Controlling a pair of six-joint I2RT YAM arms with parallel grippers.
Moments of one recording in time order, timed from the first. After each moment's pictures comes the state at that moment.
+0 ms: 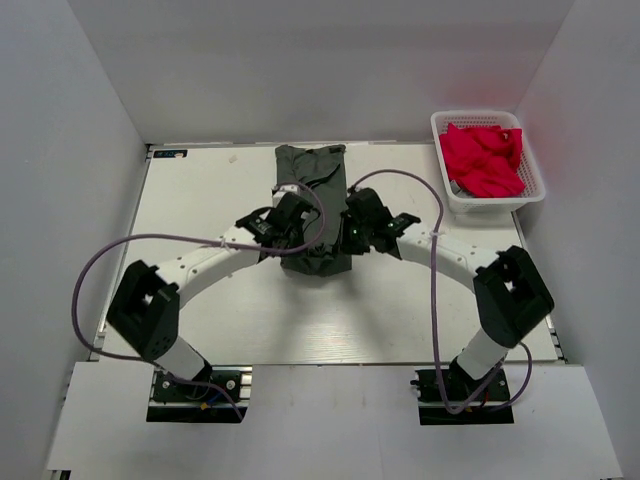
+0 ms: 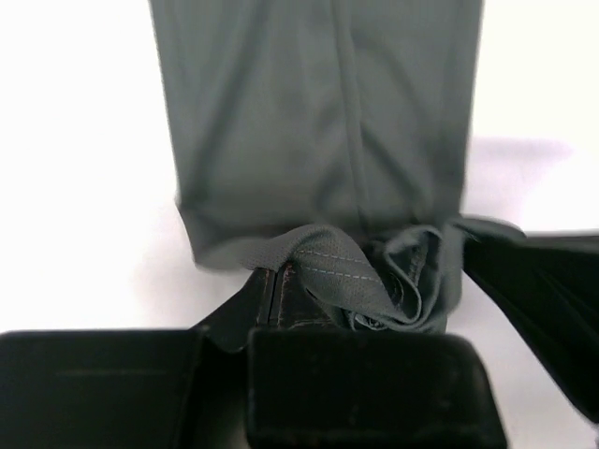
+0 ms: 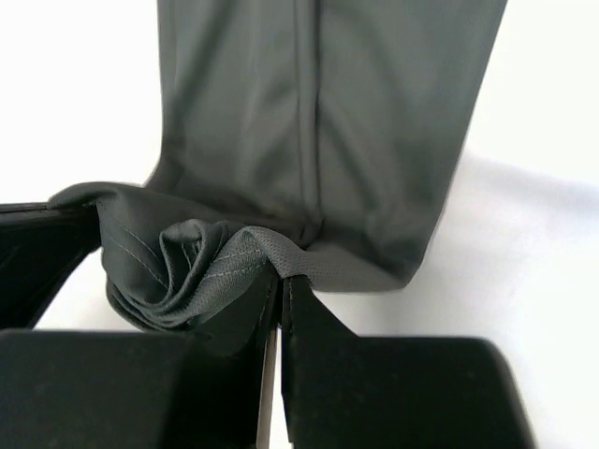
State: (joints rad) left arm -0.72 1.53 1.13 -0.53 -0.28 -0.67; right arm 0.72 1.61 1.10 -0.32 -0.06 0.64
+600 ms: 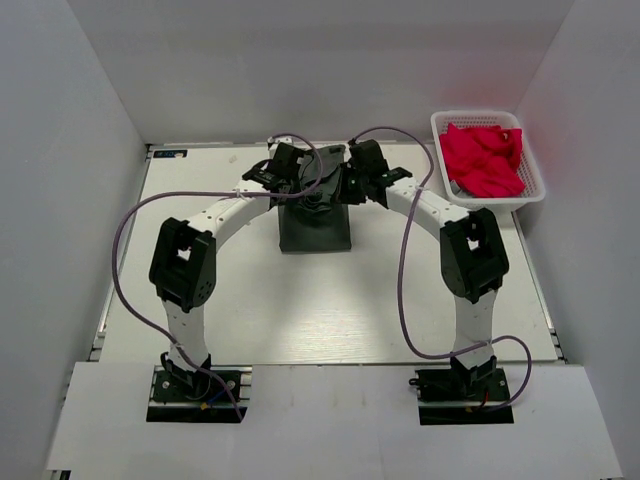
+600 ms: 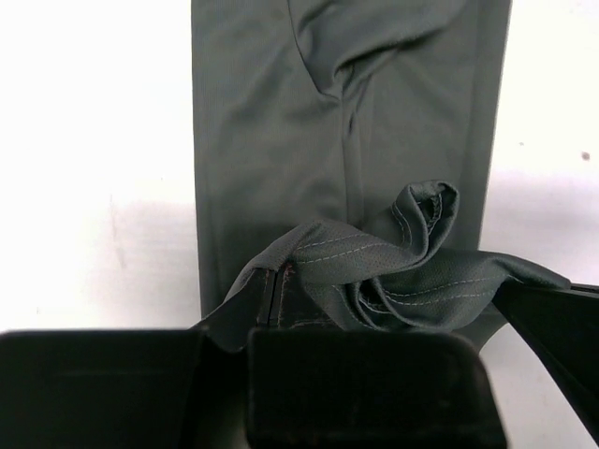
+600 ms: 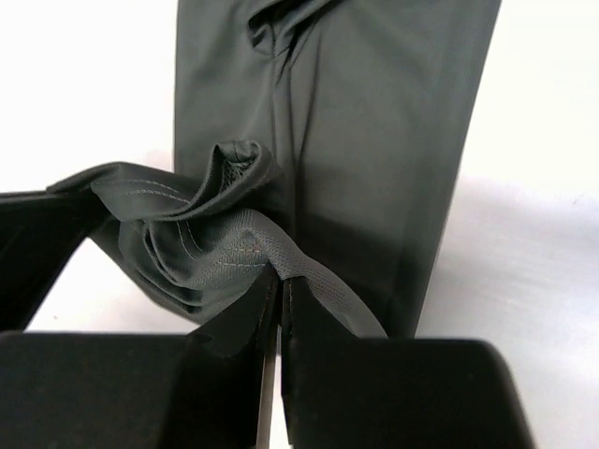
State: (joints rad) left arm -0.51 1.91 1.57 -0.48 -0.32 -0.52; right arm 0.54 1.98 1.58 -0.34 -0.13 0.52
